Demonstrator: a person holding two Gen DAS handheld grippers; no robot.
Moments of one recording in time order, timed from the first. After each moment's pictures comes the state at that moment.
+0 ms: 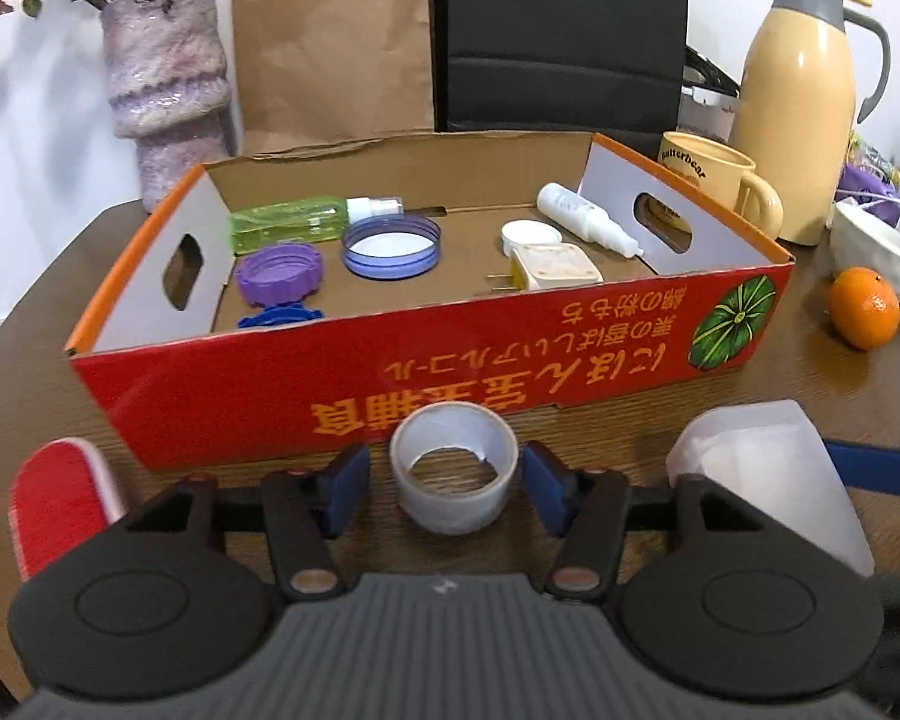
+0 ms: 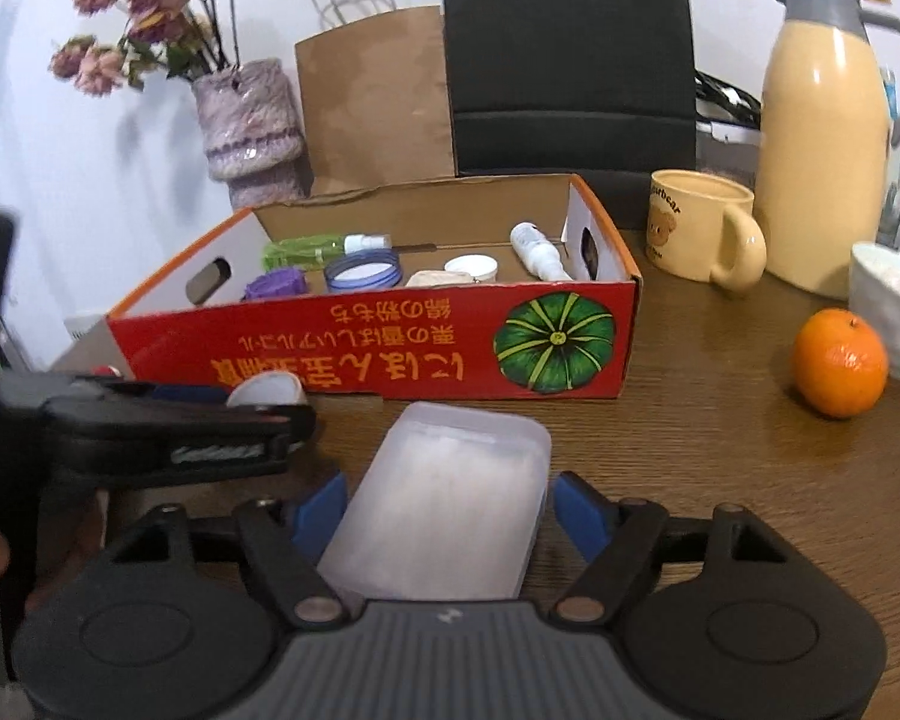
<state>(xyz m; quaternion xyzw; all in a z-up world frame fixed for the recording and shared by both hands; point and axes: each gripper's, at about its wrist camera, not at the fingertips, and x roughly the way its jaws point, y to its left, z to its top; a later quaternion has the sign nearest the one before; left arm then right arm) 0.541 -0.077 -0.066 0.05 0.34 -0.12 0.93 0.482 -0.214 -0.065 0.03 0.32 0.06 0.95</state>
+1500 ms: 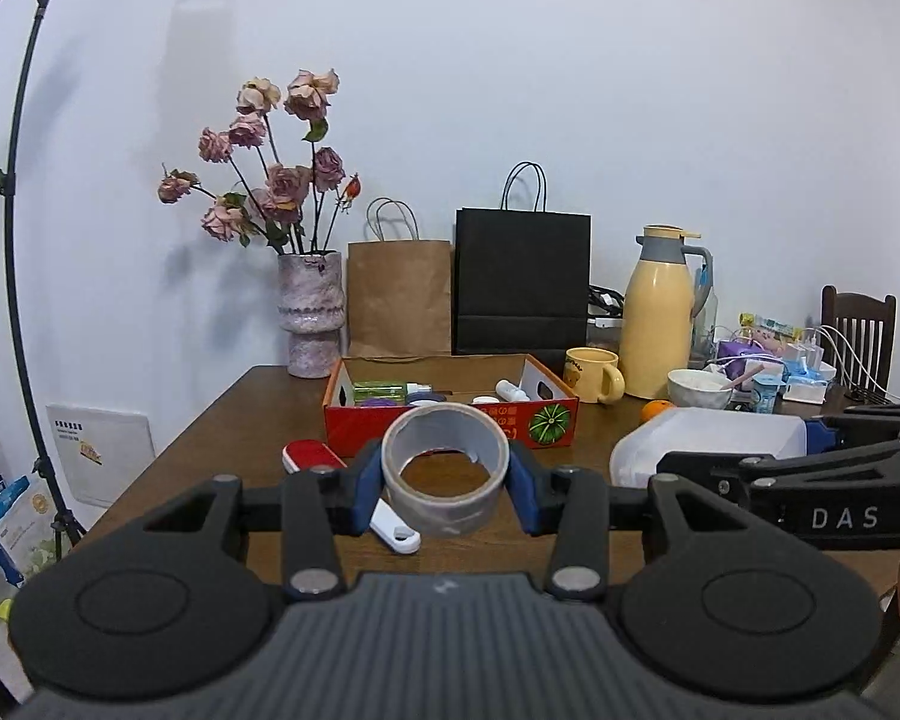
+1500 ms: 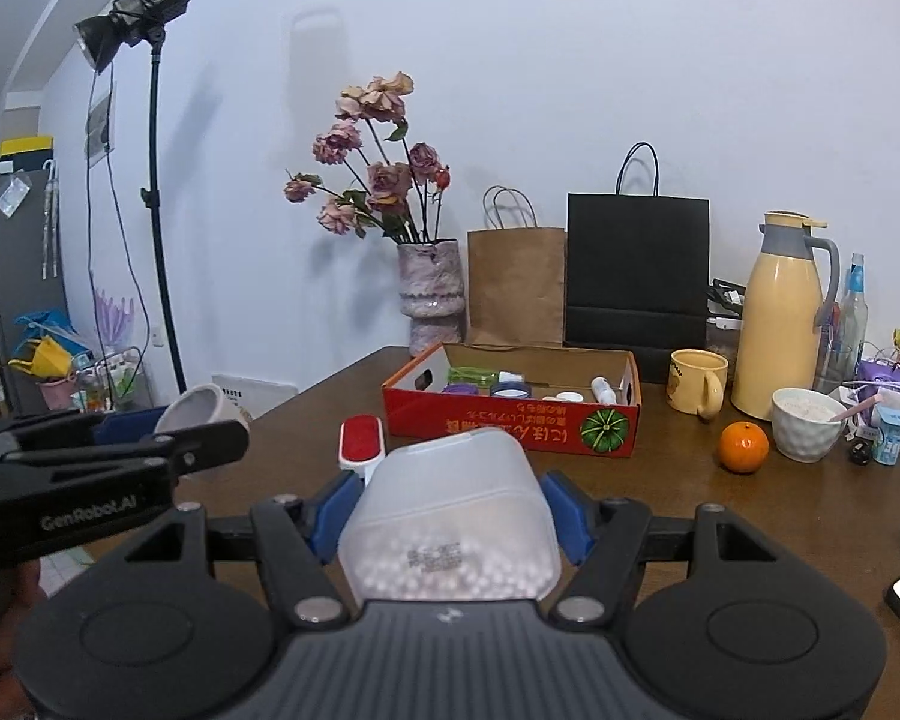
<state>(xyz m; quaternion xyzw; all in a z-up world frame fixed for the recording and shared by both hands) 0.144 -0.029 0.059 0.01 0.12 -0.08 0.99 0.159 -0.216 0.053 0.01 0.16 0.15 0.97</state>
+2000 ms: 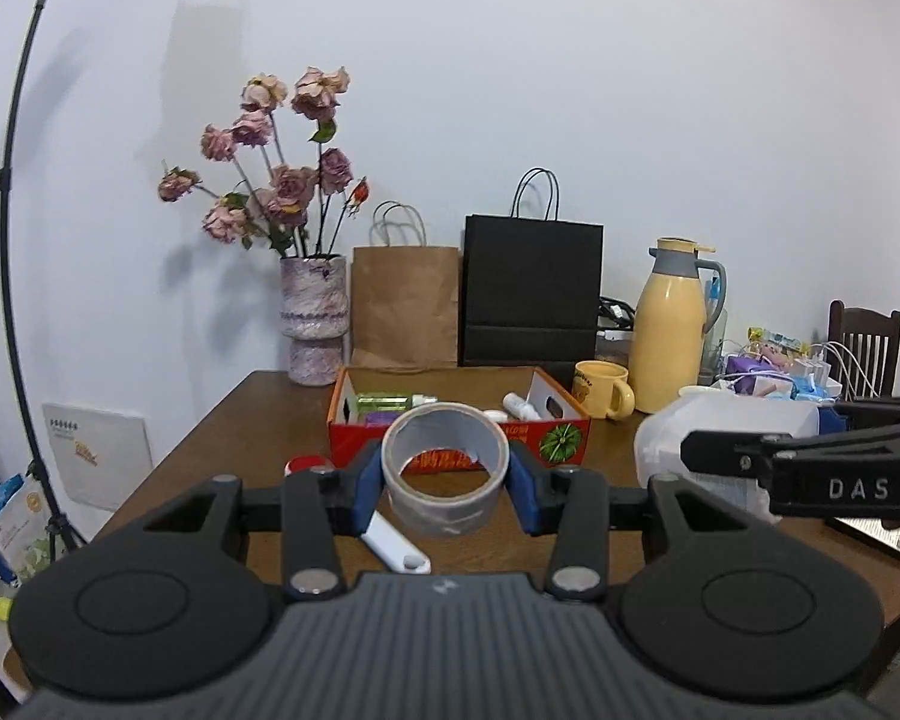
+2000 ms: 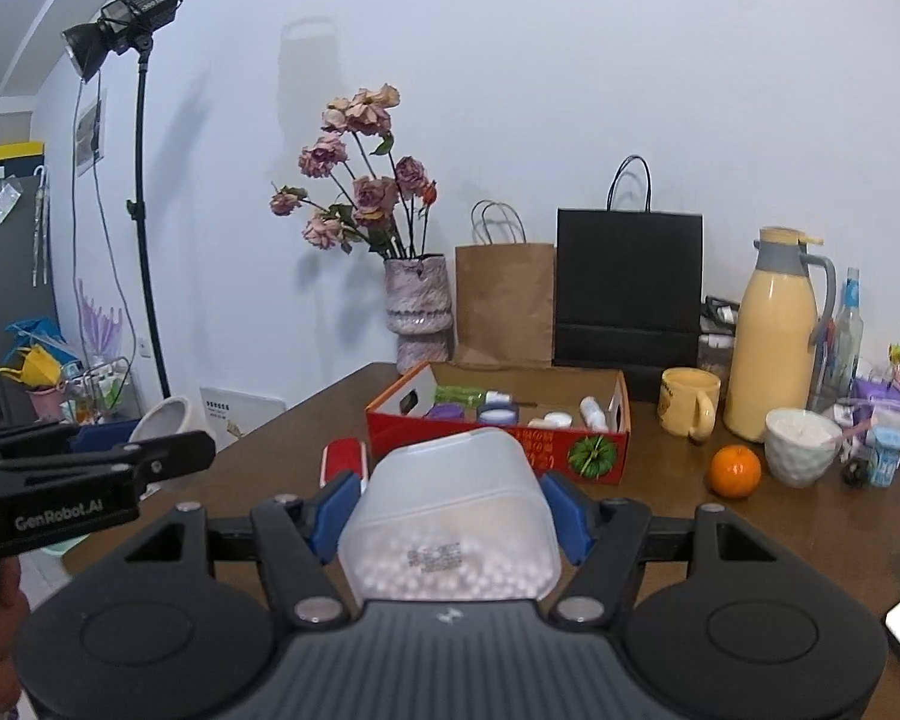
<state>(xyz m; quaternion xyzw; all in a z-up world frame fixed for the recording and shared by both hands) 0.179 -0.018 0.077 0.00 0.12 -0.08 0.99 0.197 -0.221 0.077 0.00 0.15 0.14 0.98</state>
